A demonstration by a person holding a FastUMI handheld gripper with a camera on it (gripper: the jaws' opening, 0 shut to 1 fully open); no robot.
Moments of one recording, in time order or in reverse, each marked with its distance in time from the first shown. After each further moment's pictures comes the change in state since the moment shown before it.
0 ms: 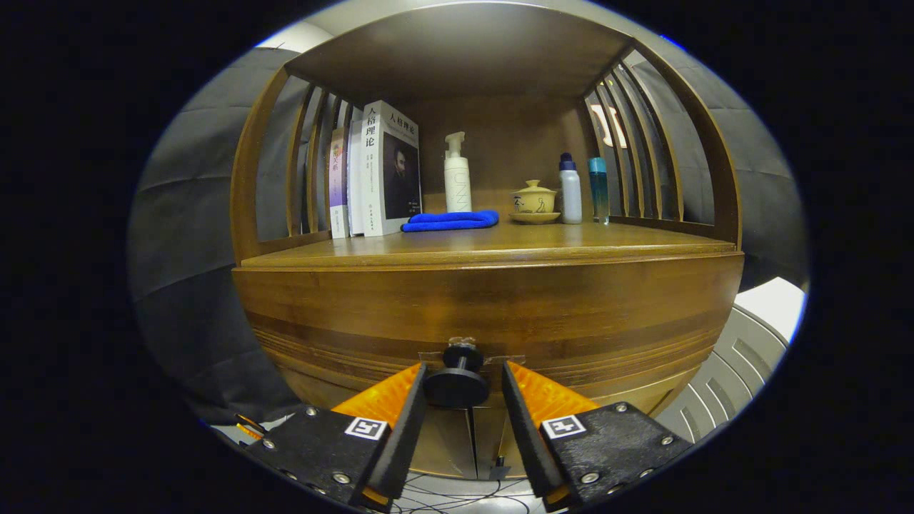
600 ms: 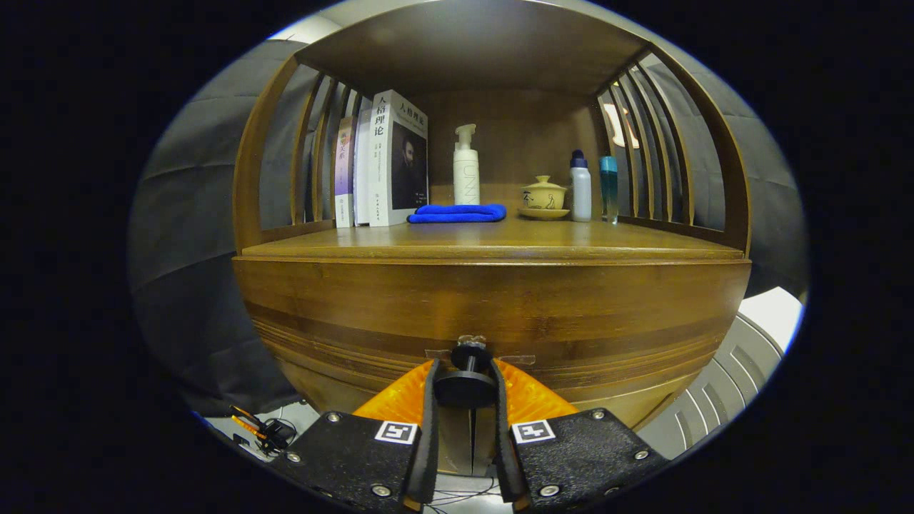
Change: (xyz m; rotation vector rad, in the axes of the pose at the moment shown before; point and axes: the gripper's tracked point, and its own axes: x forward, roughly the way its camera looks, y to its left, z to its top) arm -0.001 0.003 -0.004 -0.028 0.041 0.004
